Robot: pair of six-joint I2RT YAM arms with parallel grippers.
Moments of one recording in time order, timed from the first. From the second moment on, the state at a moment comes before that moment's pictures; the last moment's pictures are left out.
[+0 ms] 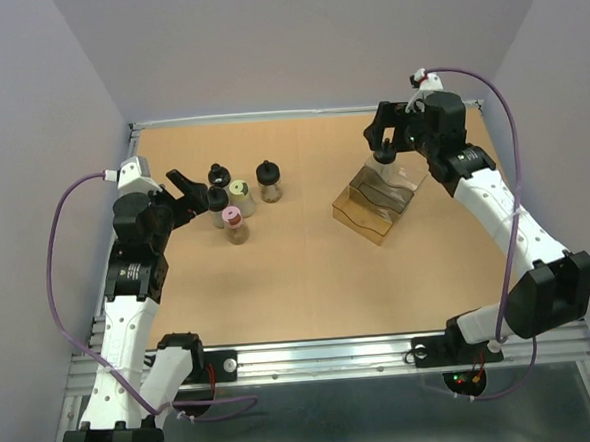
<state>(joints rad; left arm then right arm) -0.06 0.77 0.83 -0.32 0.03 -0.48 0.26 1.40 1.33 -0.24 -0.01 0.27</state>
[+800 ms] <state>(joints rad) -0.06 0.69 0.83 -0.35 0.01 -0.51 0.63 1.98 1.54 -0.21 -0.12 0.03</state>
